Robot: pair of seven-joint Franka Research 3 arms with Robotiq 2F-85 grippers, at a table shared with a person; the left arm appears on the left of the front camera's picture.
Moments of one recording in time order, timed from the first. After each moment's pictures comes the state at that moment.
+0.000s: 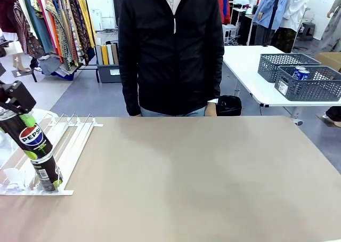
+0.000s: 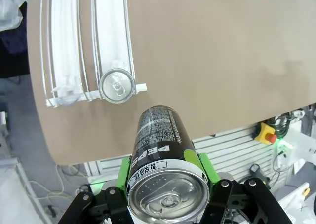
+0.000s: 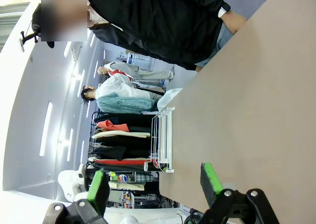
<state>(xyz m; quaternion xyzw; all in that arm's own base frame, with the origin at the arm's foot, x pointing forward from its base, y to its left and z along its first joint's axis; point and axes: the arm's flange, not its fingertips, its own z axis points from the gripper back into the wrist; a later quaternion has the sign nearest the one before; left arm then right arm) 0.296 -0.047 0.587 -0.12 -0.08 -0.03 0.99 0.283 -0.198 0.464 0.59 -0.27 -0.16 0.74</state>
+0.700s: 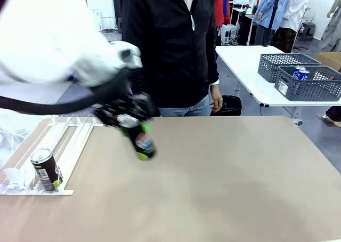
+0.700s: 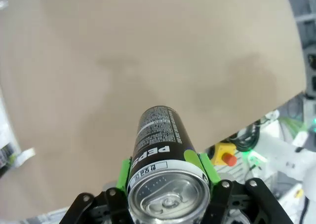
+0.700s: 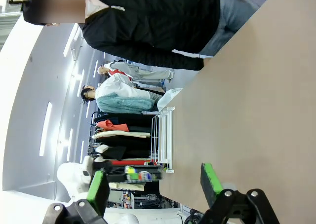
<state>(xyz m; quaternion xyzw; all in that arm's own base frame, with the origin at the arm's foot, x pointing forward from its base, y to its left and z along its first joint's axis) 0.344 -0.324 0.520 -0.15 -0.07 -0.13 0.98 0.283 -0.198 0.464 0.59 -0.27 -0.16 0.74</state>
